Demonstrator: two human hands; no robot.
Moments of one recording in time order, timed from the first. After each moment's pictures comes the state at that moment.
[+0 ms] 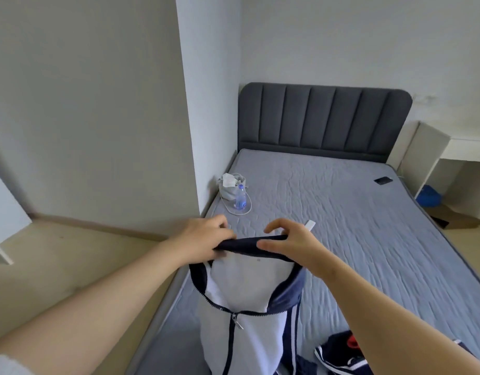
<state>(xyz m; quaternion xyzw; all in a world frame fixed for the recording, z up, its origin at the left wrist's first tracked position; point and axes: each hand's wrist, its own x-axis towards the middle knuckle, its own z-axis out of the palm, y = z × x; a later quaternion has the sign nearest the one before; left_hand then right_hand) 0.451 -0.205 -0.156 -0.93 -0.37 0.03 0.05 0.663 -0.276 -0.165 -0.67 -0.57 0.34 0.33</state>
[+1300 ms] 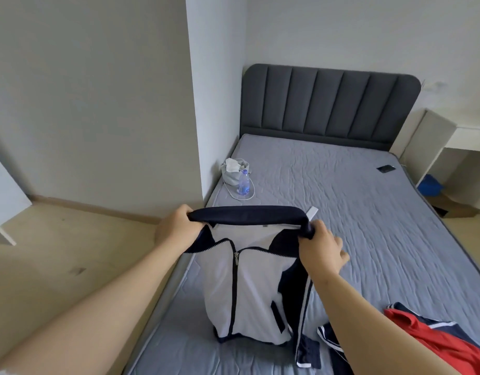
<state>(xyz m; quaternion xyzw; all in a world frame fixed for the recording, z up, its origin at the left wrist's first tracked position) 0.406 -0.195 -0.197 -0.63 -0.69 -0.25 -0.26 0.634 -0.292 -0.211 -0.85 -0.40 0.10 0.33</state>
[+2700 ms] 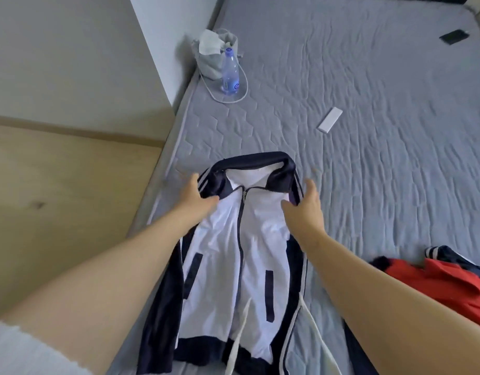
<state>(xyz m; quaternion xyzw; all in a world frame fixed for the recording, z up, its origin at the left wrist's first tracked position) 0.535 -0.029 -0.492 -0.56 -0.66 -0.15 -0.47 0.725 -0.124 -0.464 -0.82 -0.31 0.36 0.32</state>
